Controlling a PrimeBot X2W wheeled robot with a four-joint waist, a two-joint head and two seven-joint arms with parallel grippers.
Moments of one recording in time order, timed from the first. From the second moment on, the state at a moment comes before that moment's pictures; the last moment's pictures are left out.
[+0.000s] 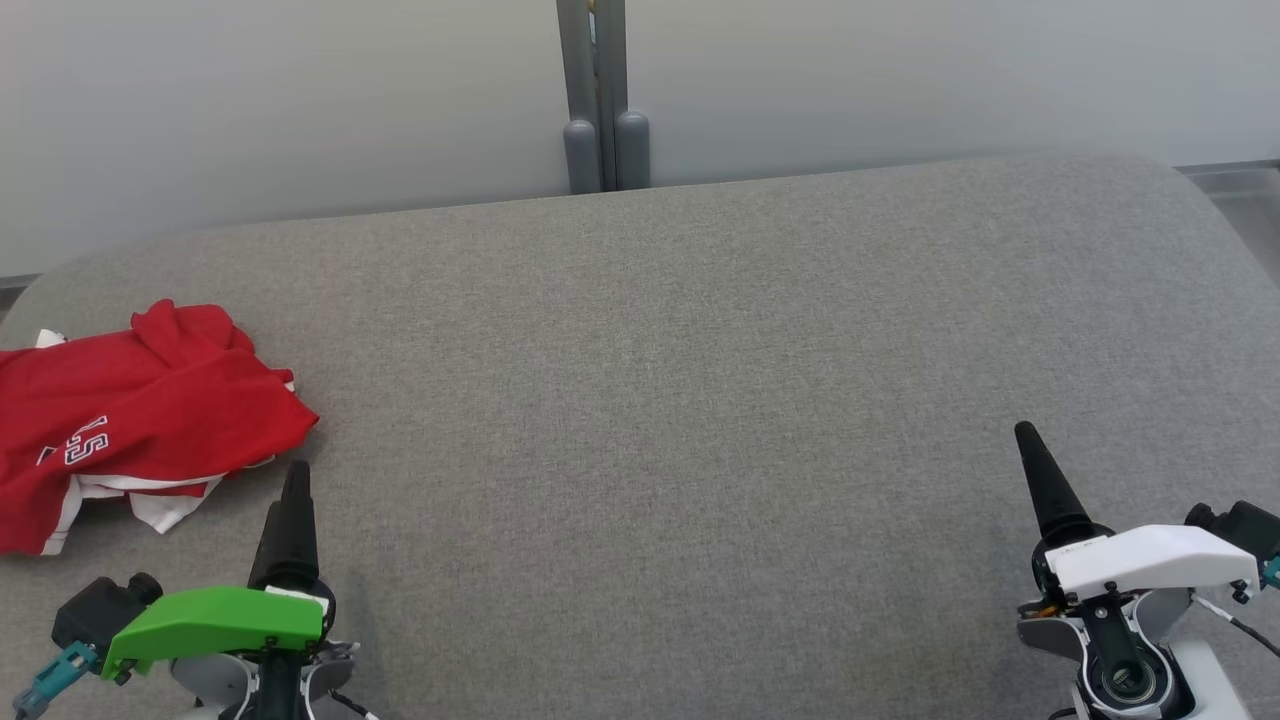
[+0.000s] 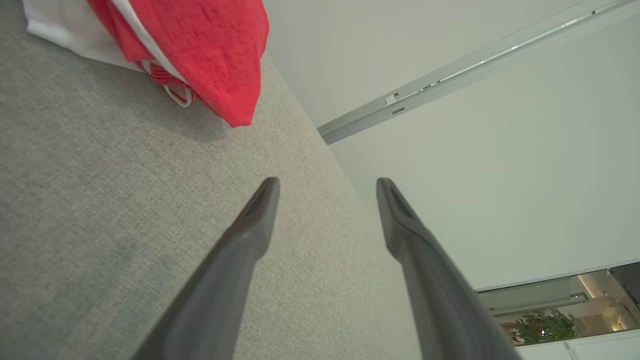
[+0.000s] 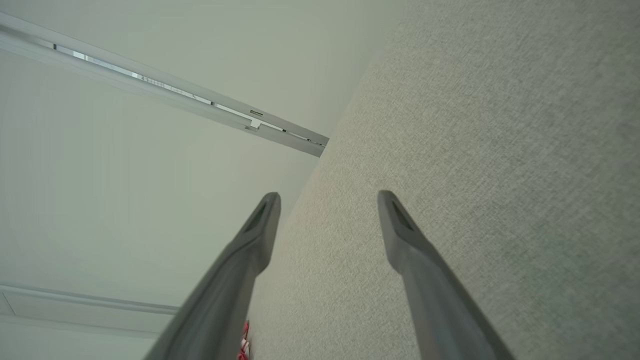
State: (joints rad) left arm -0.12 0.04 0.07 0.33 -1.13 -0.11 0.00; right arm -0.13 -0.08 -0.05 0.31 1.18 0.13 0.01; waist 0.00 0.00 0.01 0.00
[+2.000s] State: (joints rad) left arm -0.09 0.10 -0.07 0.33 -0.37 0.02 -0.18; right arm -0.13 -0.16 0.09 0.27 0.47 0.13 -0.17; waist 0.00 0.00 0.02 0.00
